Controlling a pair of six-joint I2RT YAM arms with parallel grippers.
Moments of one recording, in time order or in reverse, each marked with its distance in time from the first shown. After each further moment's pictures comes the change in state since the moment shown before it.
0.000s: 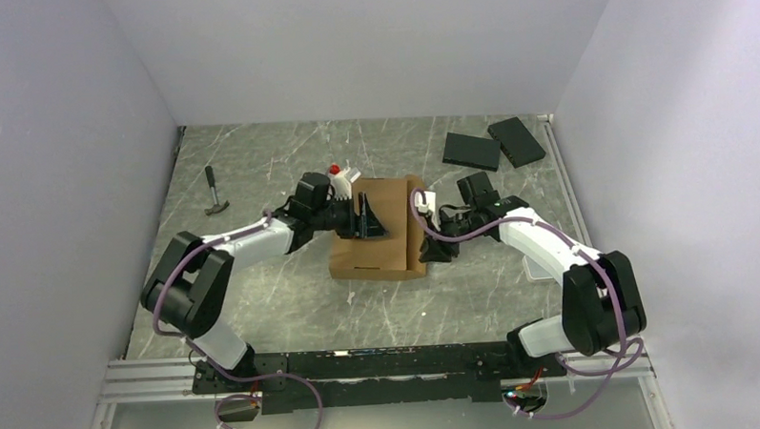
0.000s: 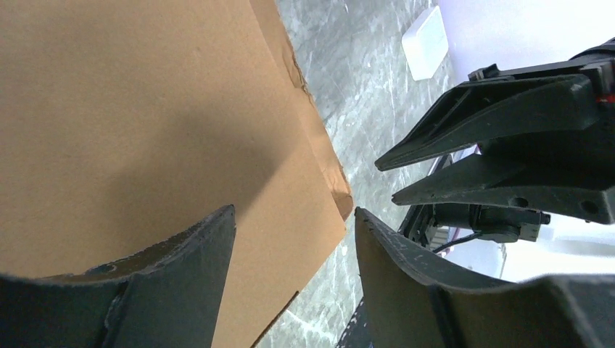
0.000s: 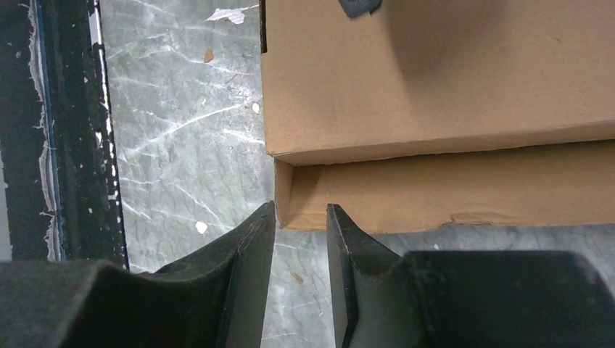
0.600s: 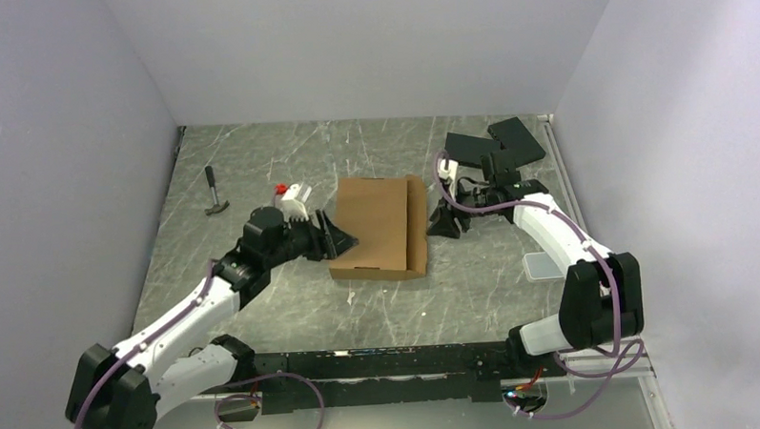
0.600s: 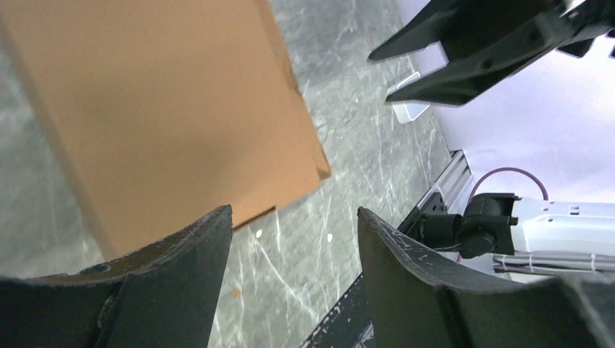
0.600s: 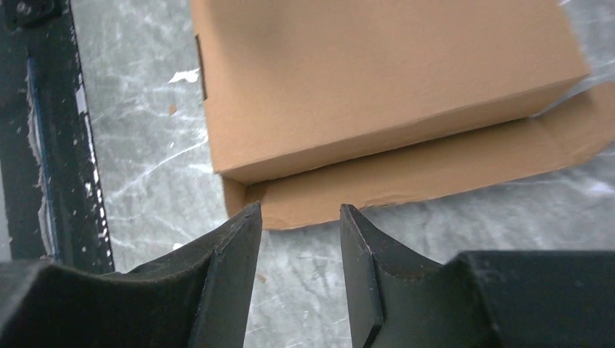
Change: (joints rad) left arm 0.000 -0.613 -0.249 -0.143 -0.259 -0.049; right arm -0.154 0.000 0.095 -0.002 -0.081 0.080
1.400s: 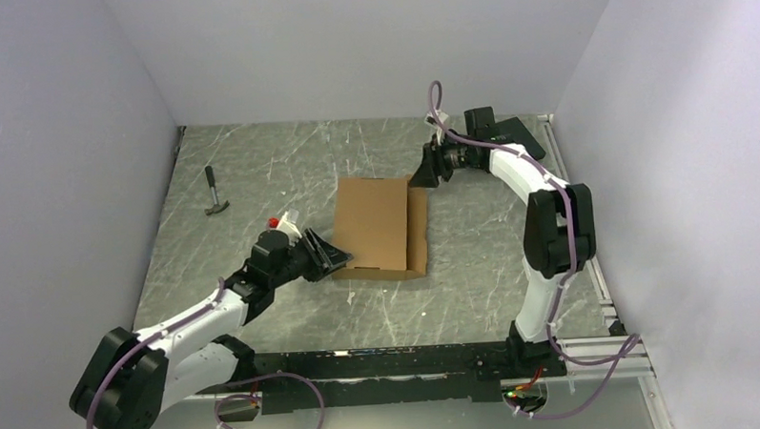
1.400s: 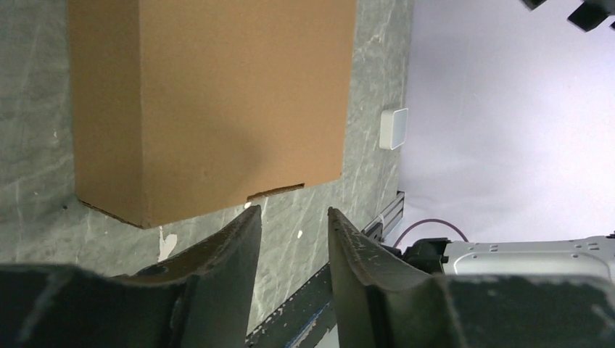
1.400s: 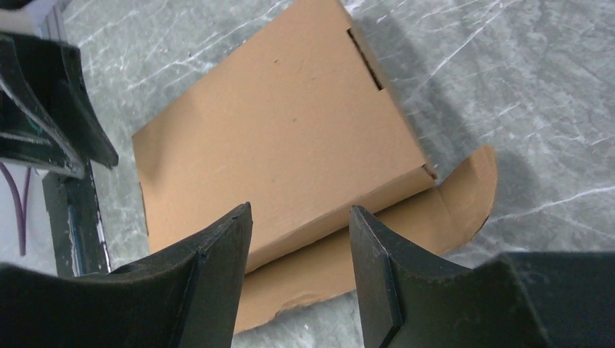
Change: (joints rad) left arm -0.002 -0.010 -0.283 0.190 -0.077 -0.466; right arm -0.037 0.466 0.470 0.118 -0.050 0.385
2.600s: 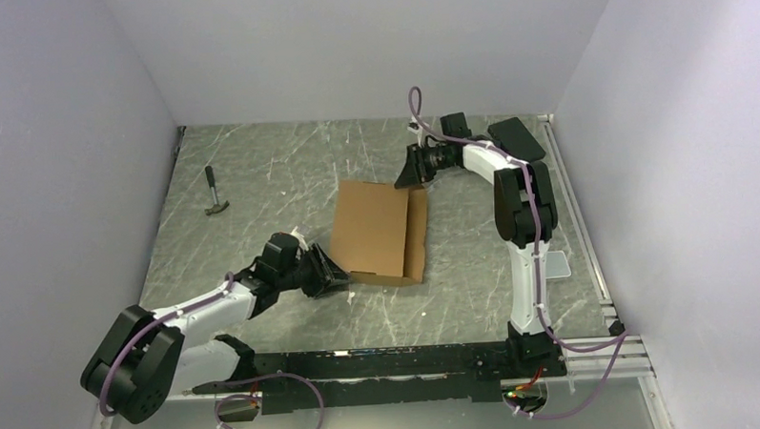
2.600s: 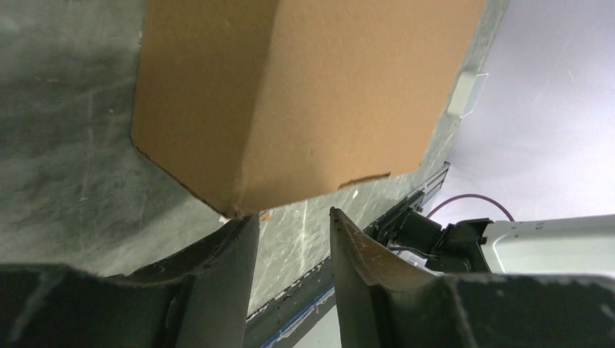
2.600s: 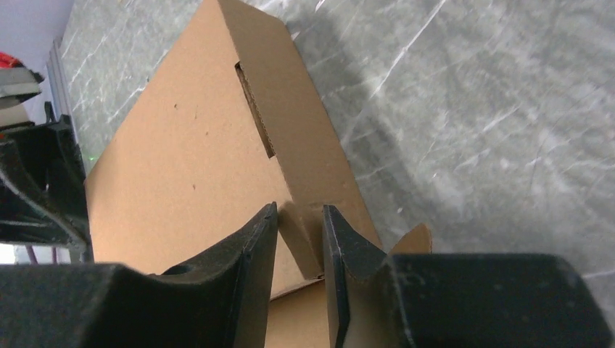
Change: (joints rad) left arm -0.002 0.135 0.008 -0.141 0.086 -0.006; right arm 0.051 0.395 0.277 0.043 0.027 0.196
